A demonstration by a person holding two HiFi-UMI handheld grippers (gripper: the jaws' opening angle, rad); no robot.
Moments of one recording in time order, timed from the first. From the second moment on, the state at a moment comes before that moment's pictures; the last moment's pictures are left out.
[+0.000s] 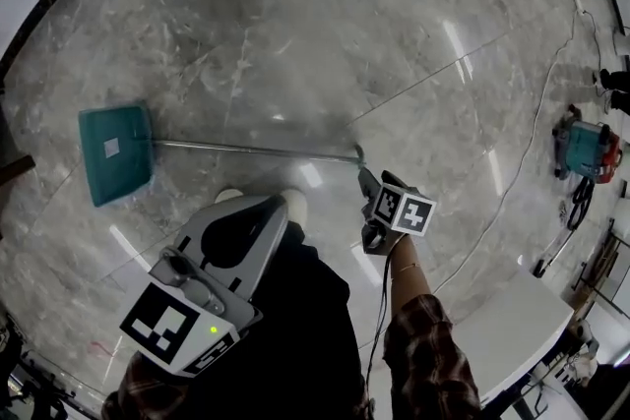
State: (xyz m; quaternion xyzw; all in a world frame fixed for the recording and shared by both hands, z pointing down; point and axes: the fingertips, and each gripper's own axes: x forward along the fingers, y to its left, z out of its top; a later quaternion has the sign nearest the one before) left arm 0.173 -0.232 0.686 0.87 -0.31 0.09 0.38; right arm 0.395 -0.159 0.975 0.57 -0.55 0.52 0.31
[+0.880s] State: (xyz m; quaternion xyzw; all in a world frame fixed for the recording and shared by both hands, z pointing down) left arm 0.184 -0.291 0.810 0.89 -0.28 0.06 0.34; right arm 0.437 -0.142 1.184 0.61 -0.30 0.73 0.03
